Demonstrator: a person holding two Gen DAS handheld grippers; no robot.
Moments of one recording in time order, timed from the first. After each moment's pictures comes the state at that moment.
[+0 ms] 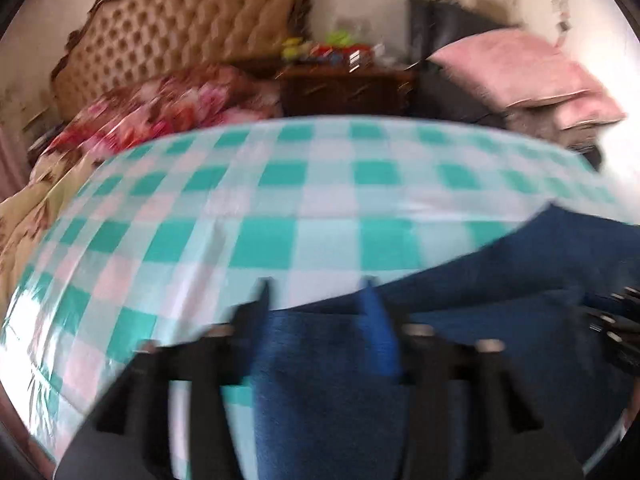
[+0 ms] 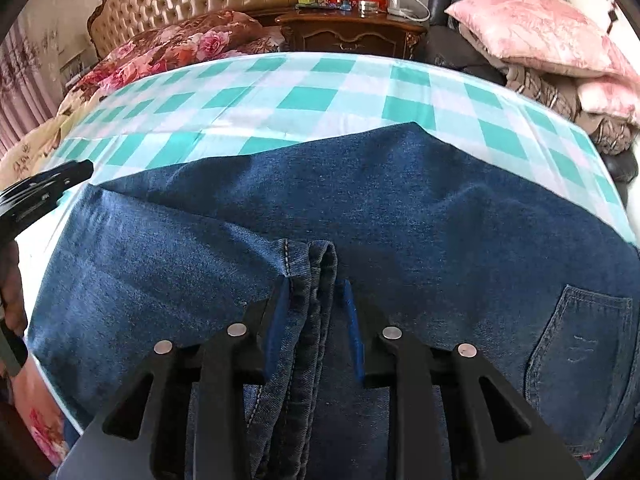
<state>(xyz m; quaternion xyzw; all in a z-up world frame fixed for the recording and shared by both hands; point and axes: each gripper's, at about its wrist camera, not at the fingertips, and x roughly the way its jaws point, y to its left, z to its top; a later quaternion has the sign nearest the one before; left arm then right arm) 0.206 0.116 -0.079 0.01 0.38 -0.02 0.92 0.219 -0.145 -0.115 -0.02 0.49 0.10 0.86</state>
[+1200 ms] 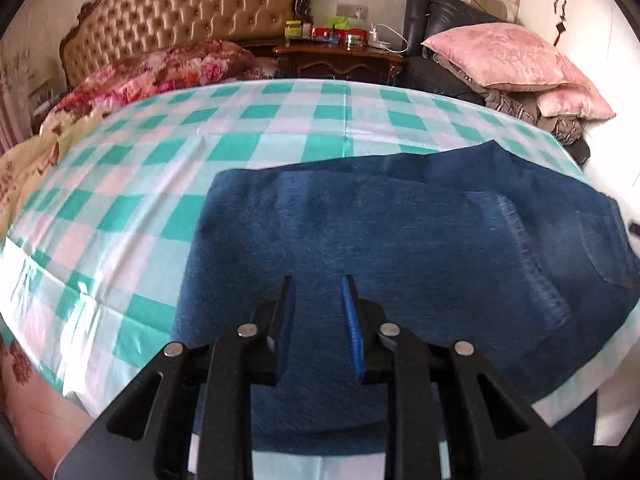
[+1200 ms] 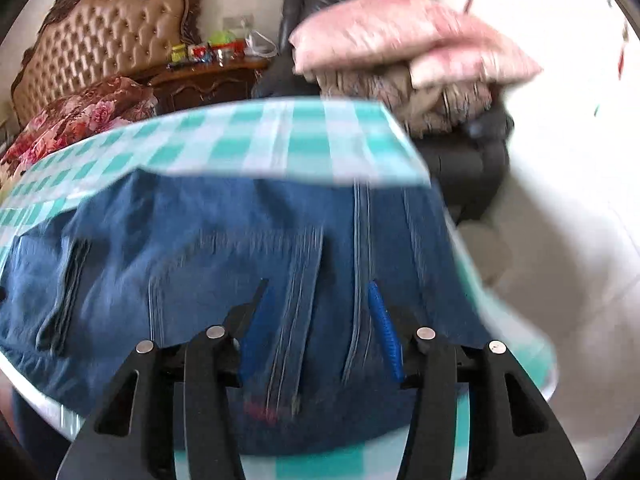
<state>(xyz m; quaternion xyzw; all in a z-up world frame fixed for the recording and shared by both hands) 0.108 0.068 -0.099 -0.03 0.43 0.00 0.90 0.153 -0.372 -0.049 -0.01 0.39 -0.07 0.92</state>
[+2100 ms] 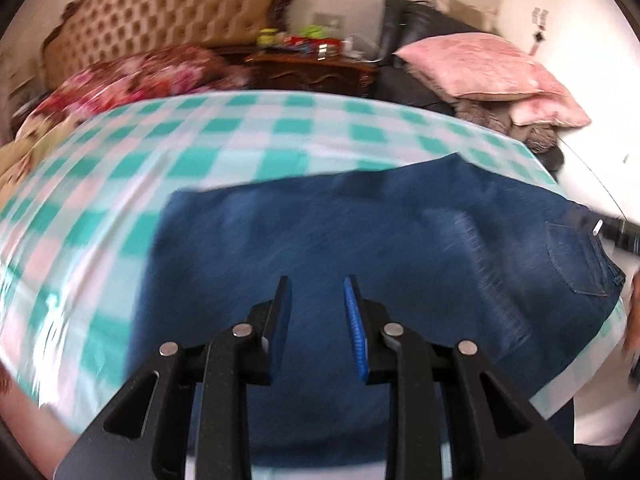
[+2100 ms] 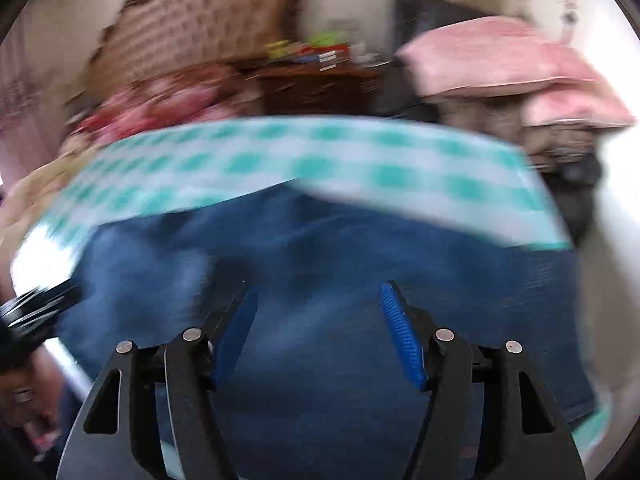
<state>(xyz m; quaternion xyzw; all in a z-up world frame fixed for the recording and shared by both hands) 0.122 0.039 -0.089 -0.04 0.41 -0.06 0.91 0.160 -0.203 -0.065 -0.01 0.42 0.12 0.90</state>
